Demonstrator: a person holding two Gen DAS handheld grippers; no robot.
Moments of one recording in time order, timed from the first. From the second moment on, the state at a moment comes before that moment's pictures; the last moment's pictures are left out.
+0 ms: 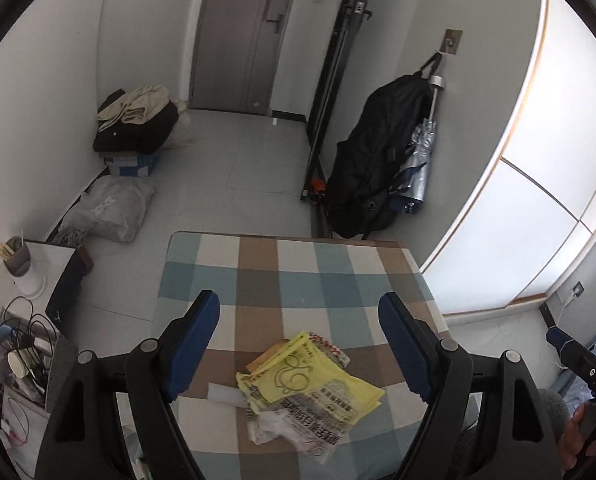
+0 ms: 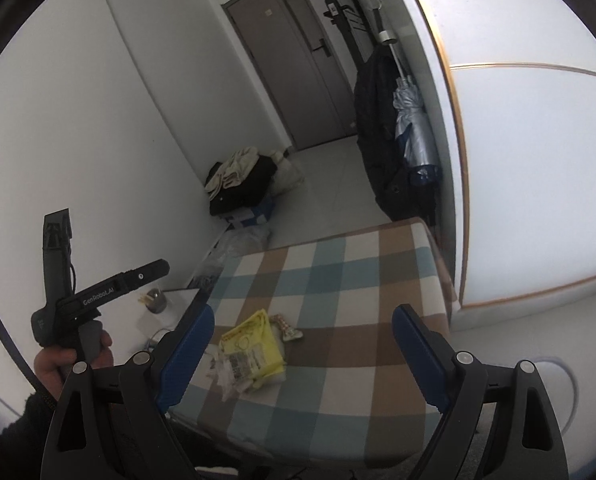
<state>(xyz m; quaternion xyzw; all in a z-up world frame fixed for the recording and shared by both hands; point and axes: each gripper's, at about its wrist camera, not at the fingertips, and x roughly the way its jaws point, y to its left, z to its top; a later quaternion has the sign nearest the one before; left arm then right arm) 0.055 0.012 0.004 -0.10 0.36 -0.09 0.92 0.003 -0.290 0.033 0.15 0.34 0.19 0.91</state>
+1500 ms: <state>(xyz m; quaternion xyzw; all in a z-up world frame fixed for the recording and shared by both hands) 0.066 0.105 -0.047 -0.18 0.43 -0.01 0.89 0.084 -0.090 -0.107 -0.12 0.52 0.25 0.80</state>
